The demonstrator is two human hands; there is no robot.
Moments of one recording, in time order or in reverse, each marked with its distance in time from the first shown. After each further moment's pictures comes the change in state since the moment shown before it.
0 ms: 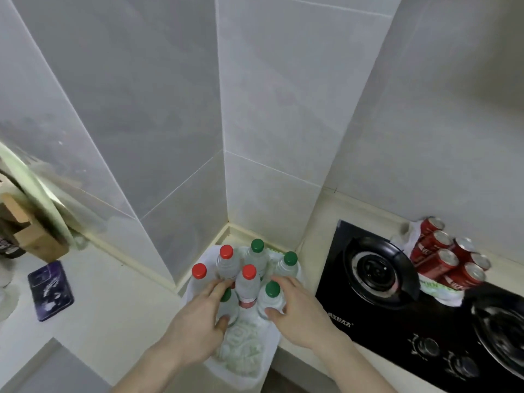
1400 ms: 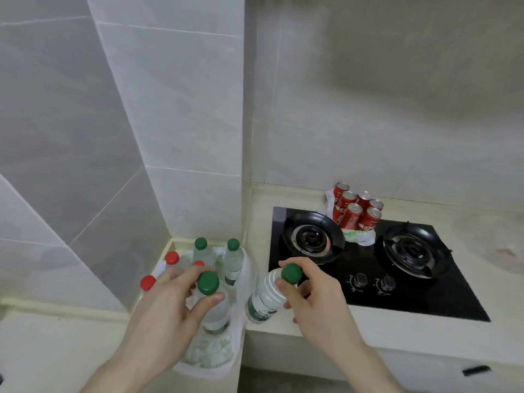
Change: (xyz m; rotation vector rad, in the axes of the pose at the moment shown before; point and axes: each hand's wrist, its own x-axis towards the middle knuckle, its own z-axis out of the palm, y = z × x) left_hand -0.063 0.096 -0.055 0.056 0.198 0.319; right_hand -0.171 -0.018 -0.030 0.488 0.698 0.094
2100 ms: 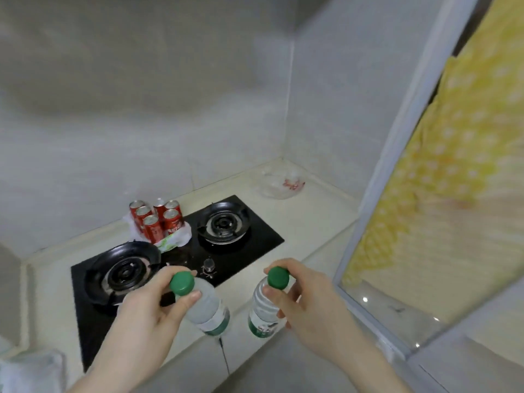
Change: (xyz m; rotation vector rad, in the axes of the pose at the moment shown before) left_hand -0.010 0.301 0.156 -0.316 -0.445 0.427; right_hand -0.215 0.100 -0.265 -0.059 0.489 0.339
